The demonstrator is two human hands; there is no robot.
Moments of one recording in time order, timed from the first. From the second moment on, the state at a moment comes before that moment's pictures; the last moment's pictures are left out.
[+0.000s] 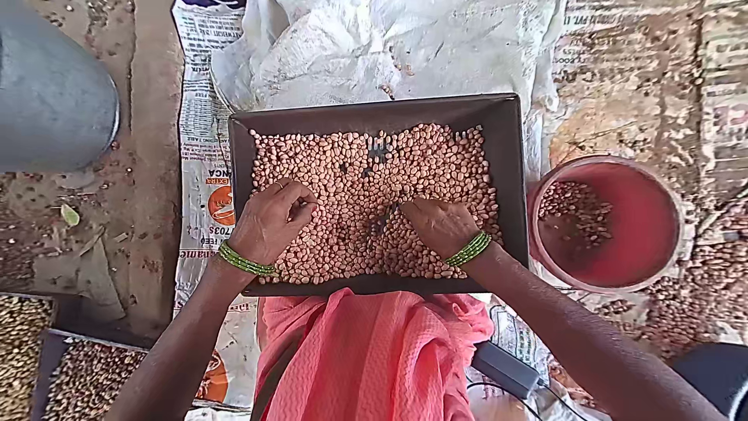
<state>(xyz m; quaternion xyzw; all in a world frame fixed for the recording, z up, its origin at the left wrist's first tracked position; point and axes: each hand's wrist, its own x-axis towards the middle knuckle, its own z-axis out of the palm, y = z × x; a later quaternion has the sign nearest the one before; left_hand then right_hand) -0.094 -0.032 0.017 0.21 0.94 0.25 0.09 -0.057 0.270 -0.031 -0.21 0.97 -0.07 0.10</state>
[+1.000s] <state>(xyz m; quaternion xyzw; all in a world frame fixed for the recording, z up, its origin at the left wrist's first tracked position) -0.163 0.023 0.034 0.41 0.84 0.36 0.10 -0.053 0.204 -0.034 -0.31 0.92 -0.13 0.19</state>
